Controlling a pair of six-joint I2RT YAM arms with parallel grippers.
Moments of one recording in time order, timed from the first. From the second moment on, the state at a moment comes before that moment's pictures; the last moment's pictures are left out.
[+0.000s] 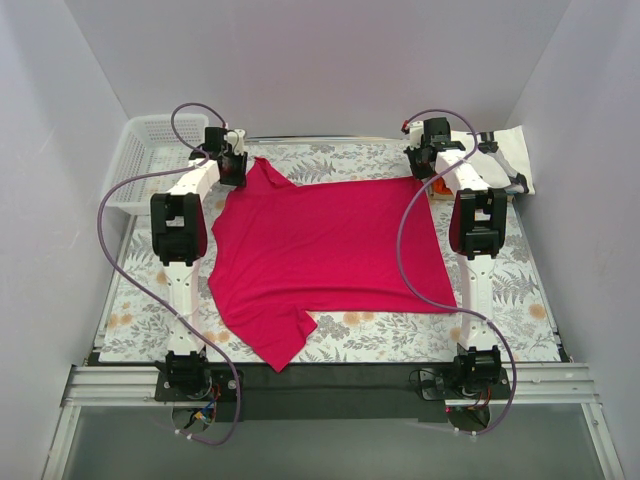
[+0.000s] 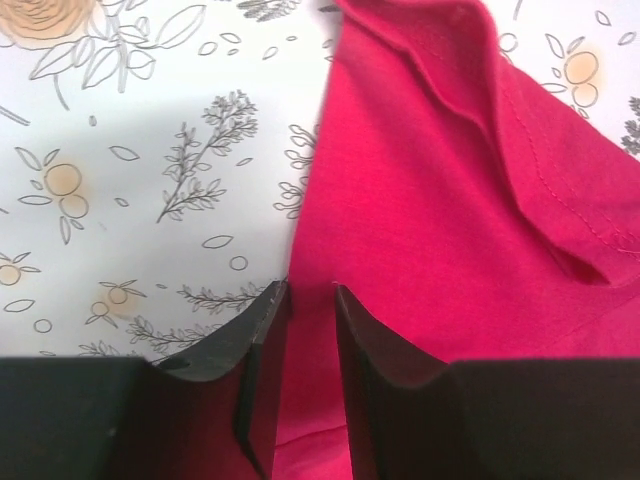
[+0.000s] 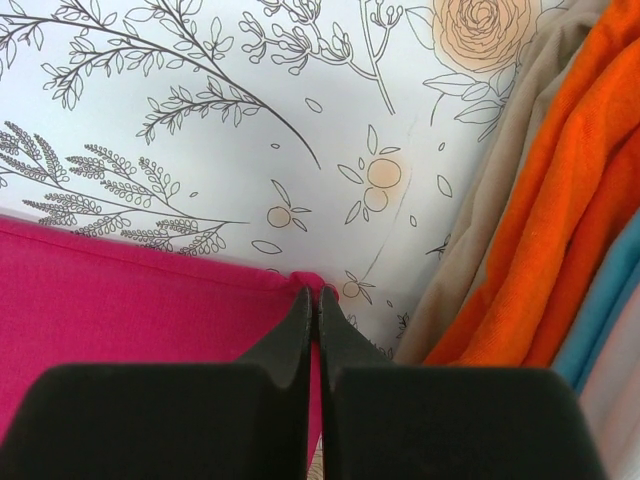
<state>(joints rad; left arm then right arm) -0.04 2.43 2.02 -0.46 0.17 0.10 0.09 2.51 2.18 -0.56 -0.11 -0.30</state>
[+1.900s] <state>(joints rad) 0.03 1.84 1.32 -0.35 0.39 0.26 0.04 2.07 1.66 -0.61 -0.28 -0.53</state>
